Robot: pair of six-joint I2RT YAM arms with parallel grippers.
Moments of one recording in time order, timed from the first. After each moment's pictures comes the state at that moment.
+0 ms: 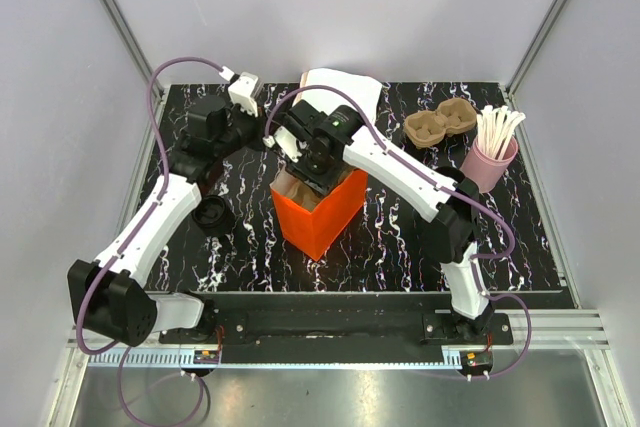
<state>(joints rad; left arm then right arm) -0.32 1.28 1.15 -0.15 0.33 -0.10 0.88 2.08 2.18 -1.29 0.00 -0.21</state>
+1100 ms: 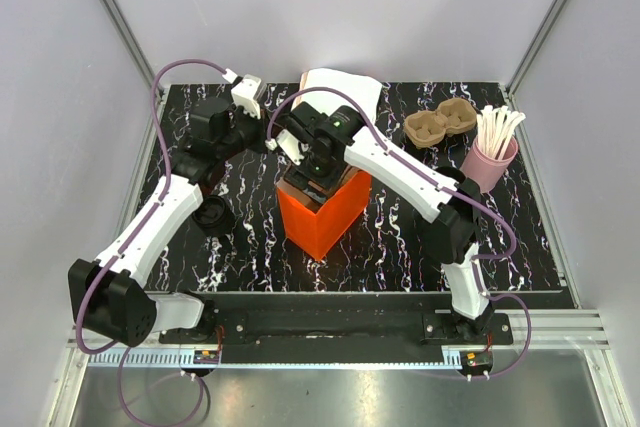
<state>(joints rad) -0.33 1.28 1.13 -0.16 0.33 -0.11 0.88 2.06 2.16 -1.32 -0.02 -0.20</state>
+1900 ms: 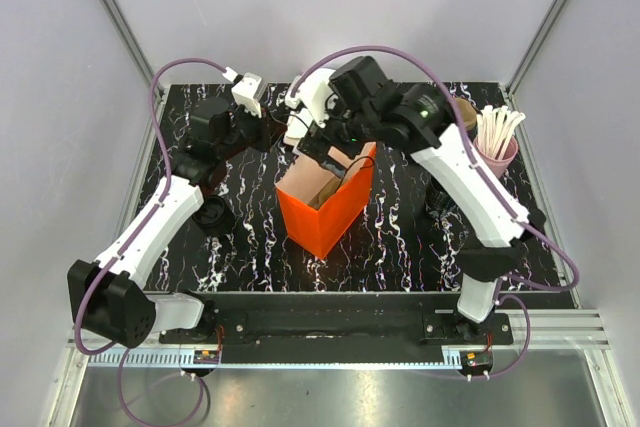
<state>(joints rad) -0.34 1.27 1.13 -0.11 0.34 -0.13 0.88 1.85 2.41 -1.33 0.00 -0.35</state>
